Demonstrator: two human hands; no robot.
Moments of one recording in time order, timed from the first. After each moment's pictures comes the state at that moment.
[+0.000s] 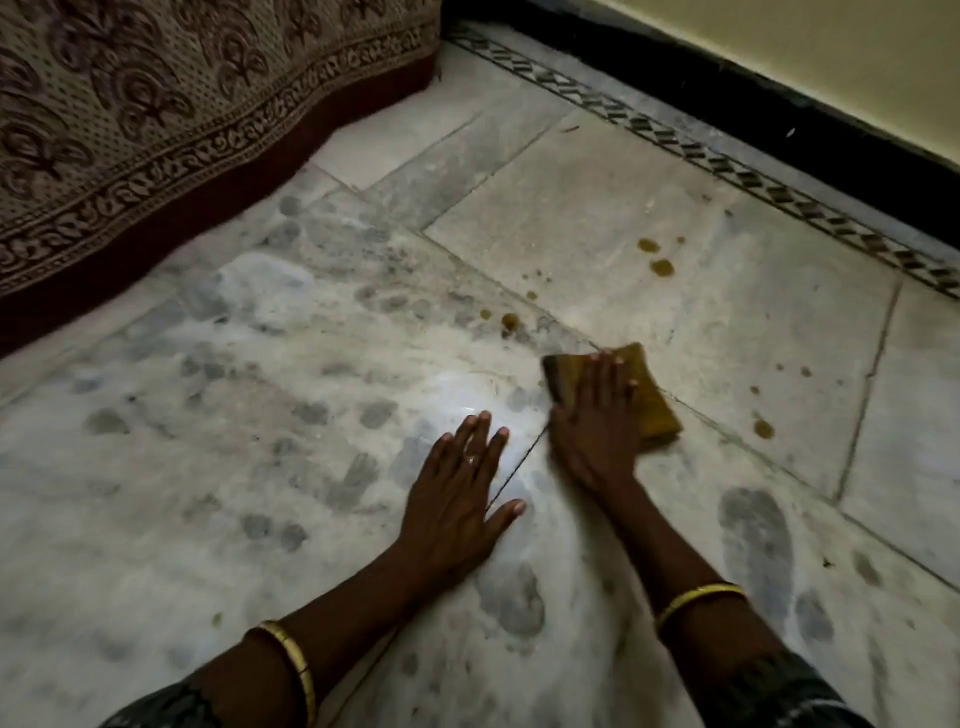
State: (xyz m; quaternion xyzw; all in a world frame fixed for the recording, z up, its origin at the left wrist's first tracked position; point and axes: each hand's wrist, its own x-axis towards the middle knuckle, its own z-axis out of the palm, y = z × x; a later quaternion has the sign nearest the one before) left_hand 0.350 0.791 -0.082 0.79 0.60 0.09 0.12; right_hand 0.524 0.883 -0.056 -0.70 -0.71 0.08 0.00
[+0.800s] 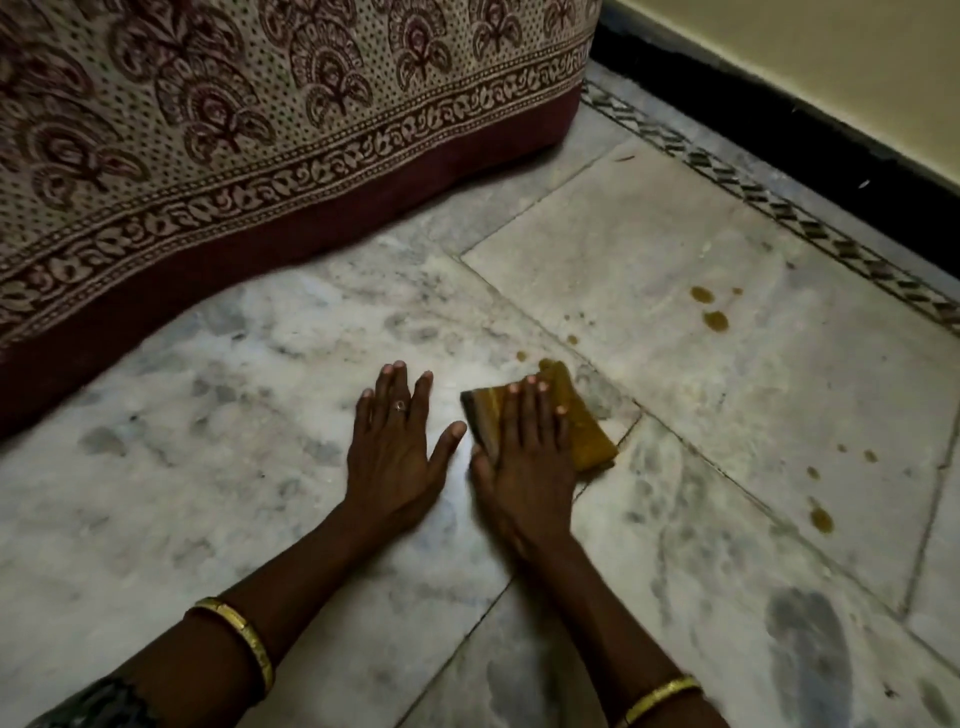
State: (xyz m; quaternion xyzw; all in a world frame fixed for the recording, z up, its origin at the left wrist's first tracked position) left_hand 0.276 0.872 -0.080 0.64 0.74 0.16 0.13; right_hand 0.423 0.894 -0.062 -0.61 -0.79 0.05 0.05
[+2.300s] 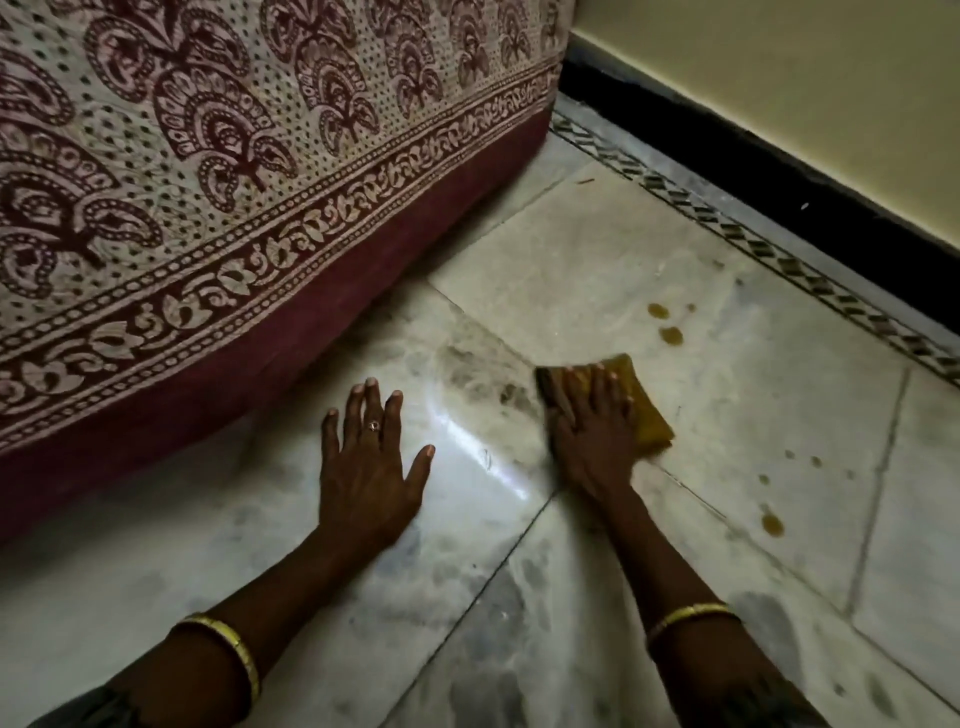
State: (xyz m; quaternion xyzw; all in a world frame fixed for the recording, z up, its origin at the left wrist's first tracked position) left_hand 0.288 0.879 -0.088 0.64 0.76 0.10 0.06; right_hand 0.527 0.964 -0.060 -0.67 -0.74 0.09 0.05
